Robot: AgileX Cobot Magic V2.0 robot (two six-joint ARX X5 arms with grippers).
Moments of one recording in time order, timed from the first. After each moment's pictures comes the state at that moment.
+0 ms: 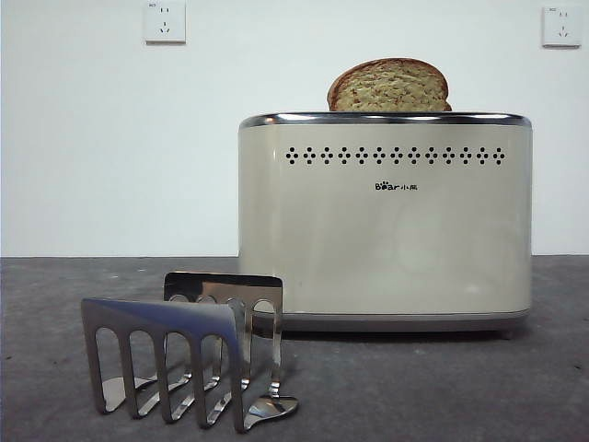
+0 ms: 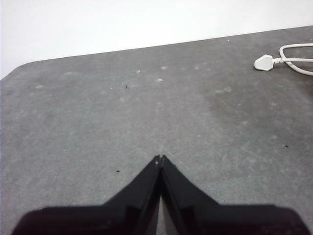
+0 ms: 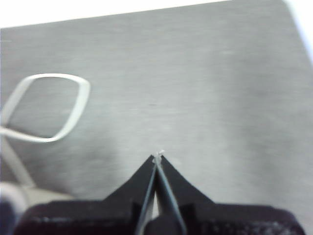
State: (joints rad) left arm 0.01 0.04 0.02 -0.17 0.00 0.08; right arm -0.19 1.54 1.80 -1.00 -0.12 -0.05
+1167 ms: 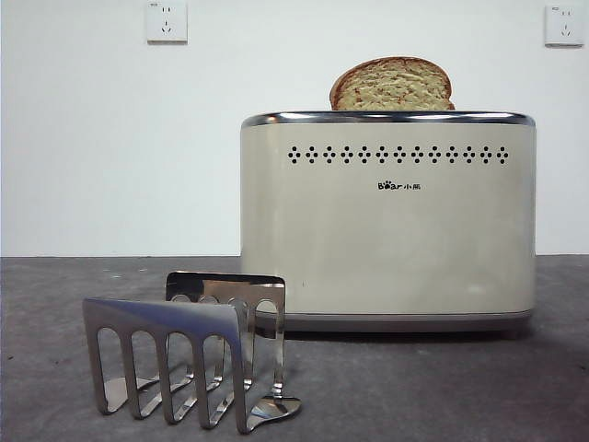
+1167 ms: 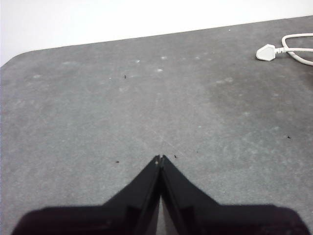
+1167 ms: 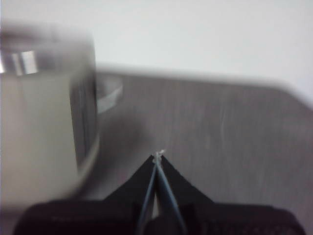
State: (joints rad) left arm 0.01 0.07 0.02 -0.17 0.00 0.08; right arm 0.06 0.01 0.02 -0.16 0.03 -0.10
